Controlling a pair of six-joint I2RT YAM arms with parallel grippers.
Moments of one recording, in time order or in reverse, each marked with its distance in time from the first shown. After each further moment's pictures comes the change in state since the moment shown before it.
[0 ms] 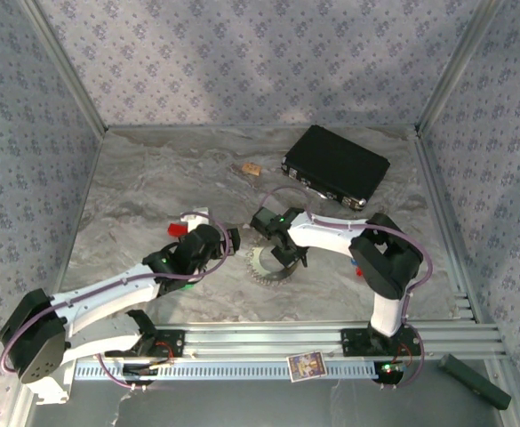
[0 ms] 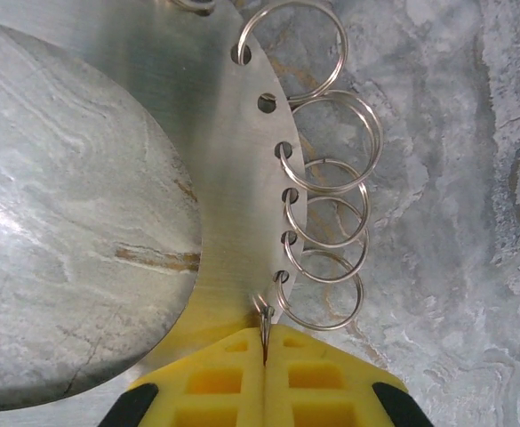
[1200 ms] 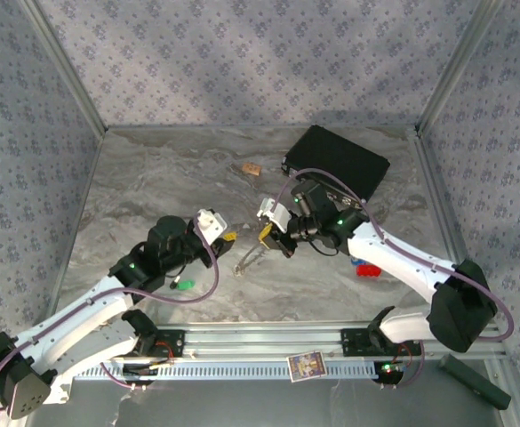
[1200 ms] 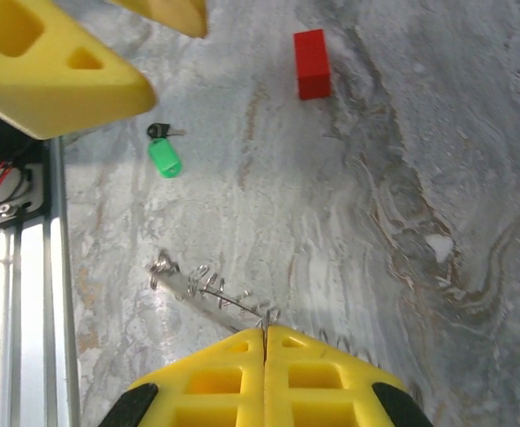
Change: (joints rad) left arm 0.118 -0.249 0.040 0.034 0.596 0.939; right arm -0.145 -0.497 -0.198 0.475 -0.840 -0.428
